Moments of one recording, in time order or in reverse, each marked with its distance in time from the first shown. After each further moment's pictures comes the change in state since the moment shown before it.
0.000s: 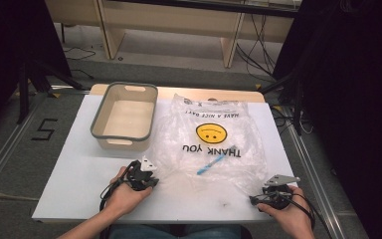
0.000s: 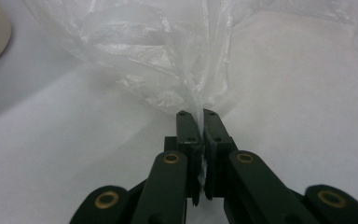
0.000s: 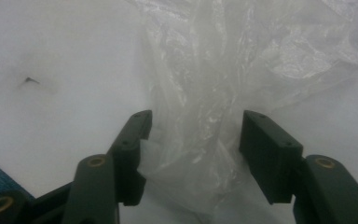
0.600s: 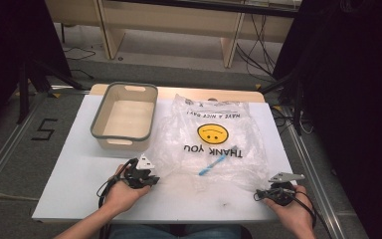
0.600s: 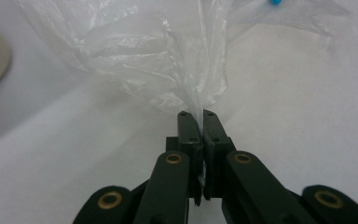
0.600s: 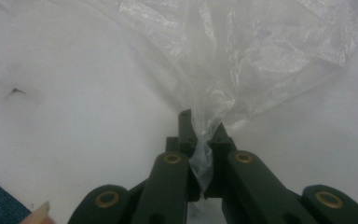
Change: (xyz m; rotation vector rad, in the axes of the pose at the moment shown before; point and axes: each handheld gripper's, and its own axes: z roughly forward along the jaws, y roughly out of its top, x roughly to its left) left arm 0.007 0.003 -0.008 -0.068 -0.058 0.031; right arm -0.010 0.001 -0.003 -0.013 0.002 0.052
